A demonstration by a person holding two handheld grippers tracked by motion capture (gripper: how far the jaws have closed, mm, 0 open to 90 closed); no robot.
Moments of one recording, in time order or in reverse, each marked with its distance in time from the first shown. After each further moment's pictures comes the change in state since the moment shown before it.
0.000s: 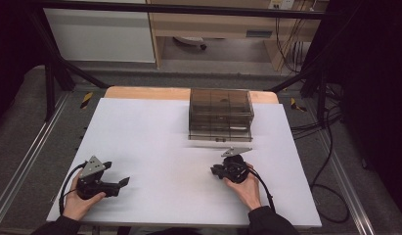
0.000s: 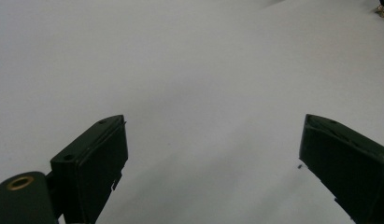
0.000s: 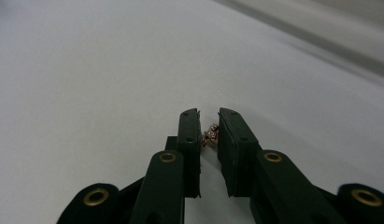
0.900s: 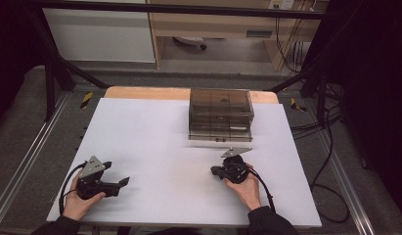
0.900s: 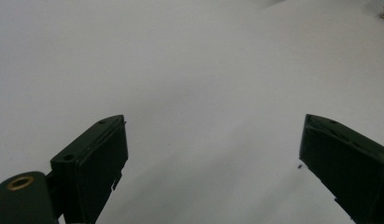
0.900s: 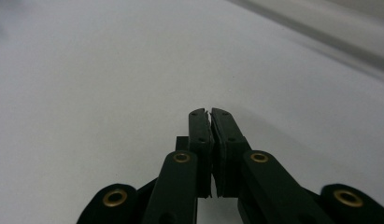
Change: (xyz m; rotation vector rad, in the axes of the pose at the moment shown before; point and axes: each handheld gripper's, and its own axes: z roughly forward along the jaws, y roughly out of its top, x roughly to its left) left arm 0.000 0.000 0.000 -0.001 0.001 0.001; right arm 0.002 0.000 -0.002 0.004 0.032 -0.011
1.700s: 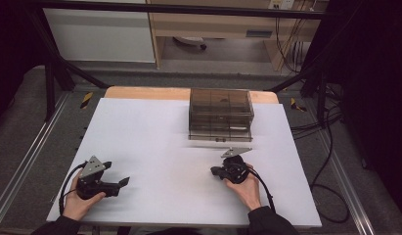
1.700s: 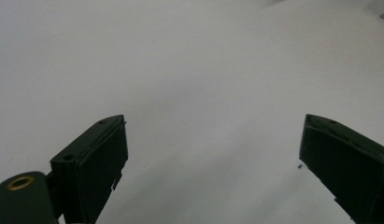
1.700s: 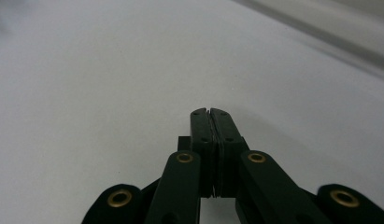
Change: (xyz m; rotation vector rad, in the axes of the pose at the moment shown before) left arm 0.000 0.000 0.000 0.000 0.001 0.001; right arm 0.000 0.000 -0.001 0.006 0.009 -0.004
